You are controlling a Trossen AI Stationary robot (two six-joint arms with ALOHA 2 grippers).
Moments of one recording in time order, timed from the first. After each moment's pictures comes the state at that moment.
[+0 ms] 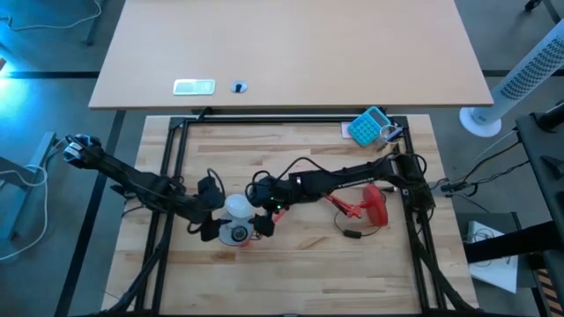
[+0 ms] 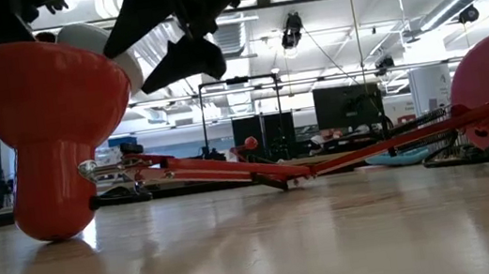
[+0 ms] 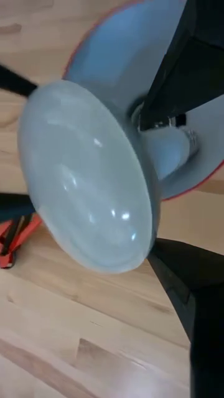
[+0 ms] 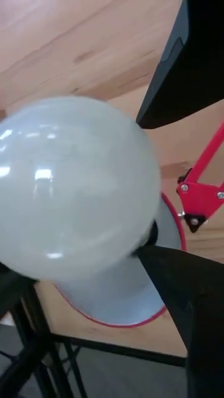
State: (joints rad) left arm -0.45 0.99 0.77 -0.67 -0.38 -0.53; right arm 0.12 2.04 1.72 -0.39 -0.04 0.36
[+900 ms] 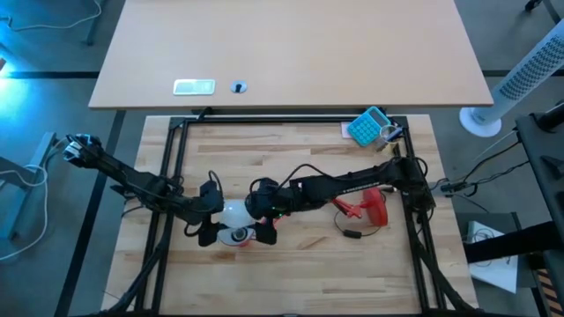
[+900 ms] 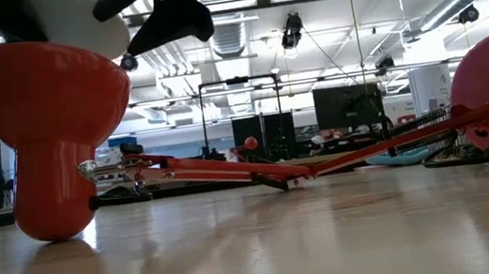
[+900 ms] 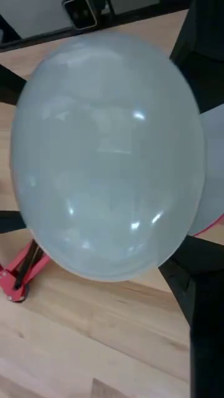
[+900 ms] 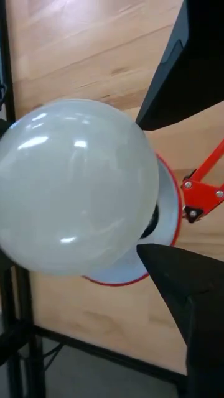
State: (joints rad) left arm -0.47 0.99 0.79 -0.61 -0.32 -0.53; right arm 0.19 2.03 1.84 -0.50 0.05 0.19
